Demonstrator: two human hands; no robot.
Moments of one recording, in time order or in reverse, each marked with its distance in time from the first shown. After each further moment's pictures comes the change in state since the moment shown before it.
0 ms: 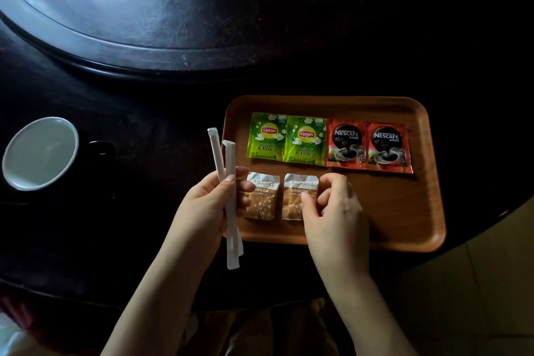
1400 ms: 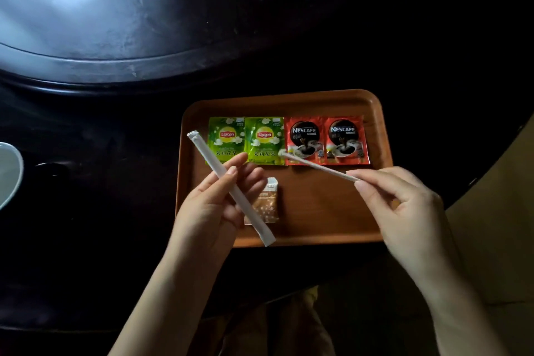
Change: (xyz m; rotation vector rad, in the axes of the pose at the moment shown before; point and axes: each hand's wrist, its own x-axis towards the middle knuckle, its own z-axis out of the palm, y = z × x) left_hand 0.000 -0.006 0.061 -0.384 -0.069 -0.057; right_hand 0.025 0.078 -0.094 0.113 0.081 -0.222
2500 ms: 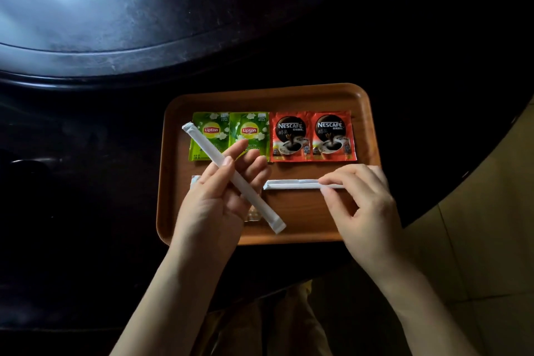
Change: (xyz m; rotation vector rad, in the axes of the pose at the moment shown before) left_hand -0.001 -0.015 0.026 -0.115 -0.050 0.046; right_hand -0.003 0.012 0.025 -0.134 0.000 -0.149
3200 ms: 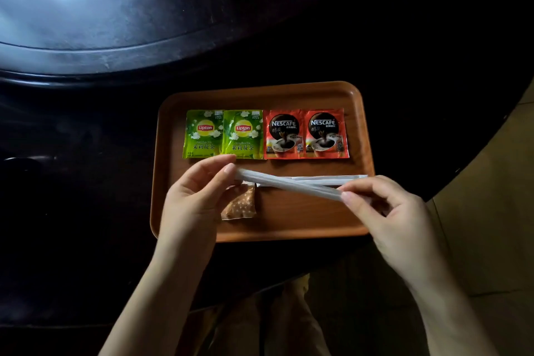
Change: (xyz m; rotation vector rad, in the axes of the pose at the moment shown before) left_hand -0.004 -0.001 -0.018 0.436 0.082 0.164; right_hand -0.008 0.002 -0.040 0.429 -0.120 0.306
